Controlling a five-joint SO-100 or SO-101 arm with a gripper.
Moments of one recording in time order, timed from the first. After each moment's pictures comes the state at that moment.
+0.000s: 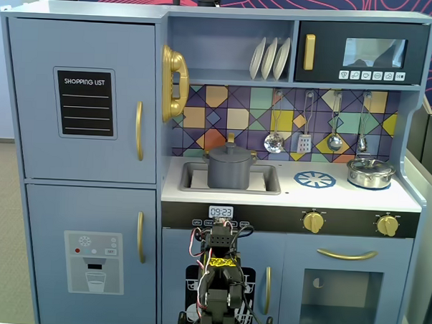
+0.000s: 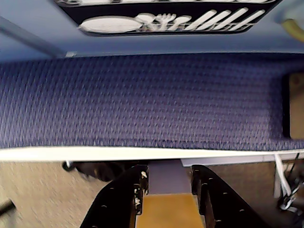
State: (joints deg) arm 0.1 182.5 171.7 78.2 -91.6
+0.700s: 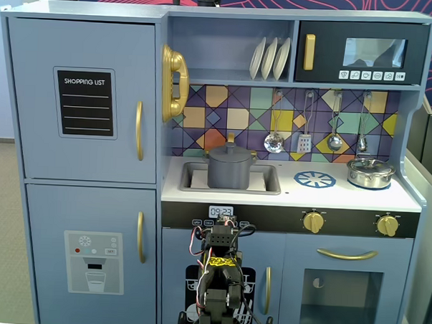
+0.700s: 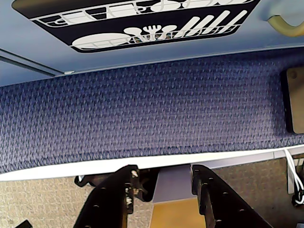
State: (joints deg) arm 0.7 182.5 170.9 78.2 -88.9
